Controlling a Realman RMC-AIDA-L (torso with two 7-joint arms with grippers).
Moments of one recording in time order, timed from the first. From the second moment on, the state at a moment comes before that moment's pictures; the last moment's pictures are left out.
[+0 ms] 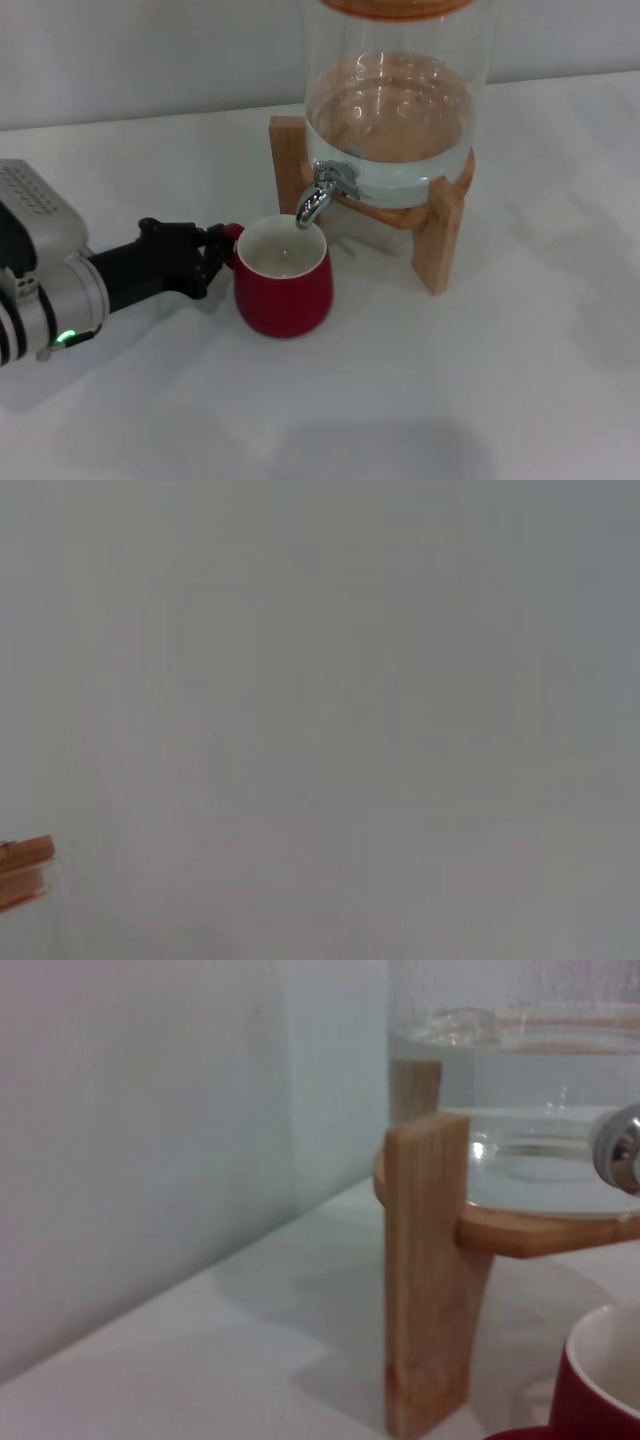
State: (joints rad) left arm -0.62 -2.09 1.24 0.38 -1.71 -0.92 2.12; right arm 0.04 2.01 2.62 0.91 -1.30 1.41 -1.66
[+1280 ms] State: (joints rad) left arm -0.64 -2.09 1.33 0.42 -1.76 -0.88 2.13; right arm 0.05 2.01 2.62 0.90 -1.30 1.41 -1.67
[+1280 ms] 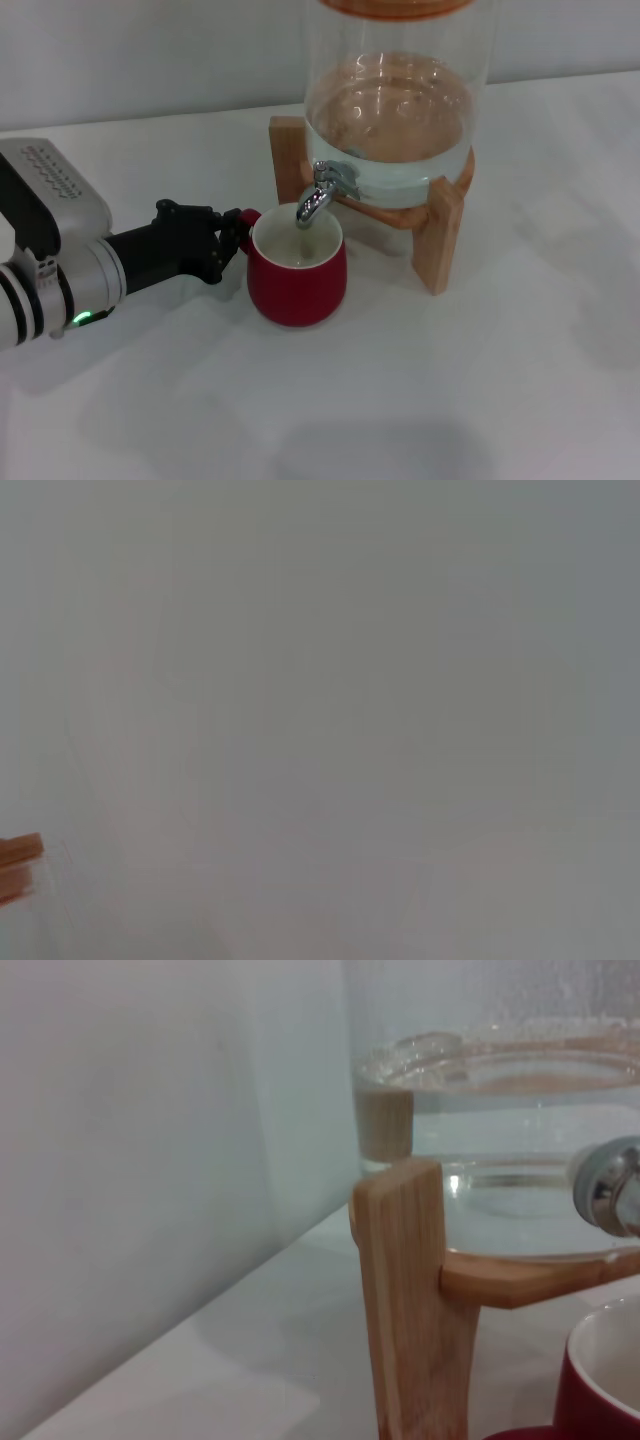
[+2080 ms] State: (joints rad) left arm -0.64 -2.09 1.35 0.42 -1.76 -0.86 2.12; right arm 0.05 2.01 2.62 0.90 -1.30 1.41 -1.67
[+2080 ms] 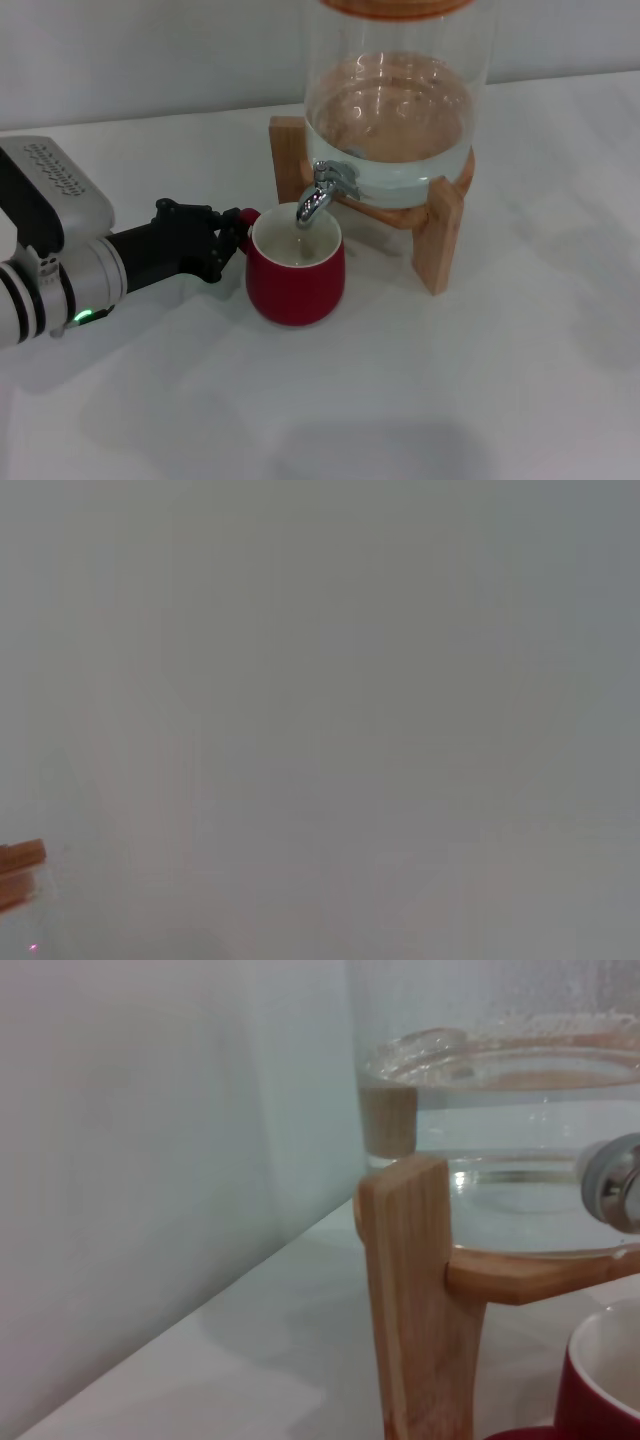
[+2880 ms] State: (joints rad) left arm -0.64 -2.09 1.37 0.42 -1.76 -0.84 2.07; right arm 0.04 2.01 2.62 0.90 -1.29 1.41 -1.67
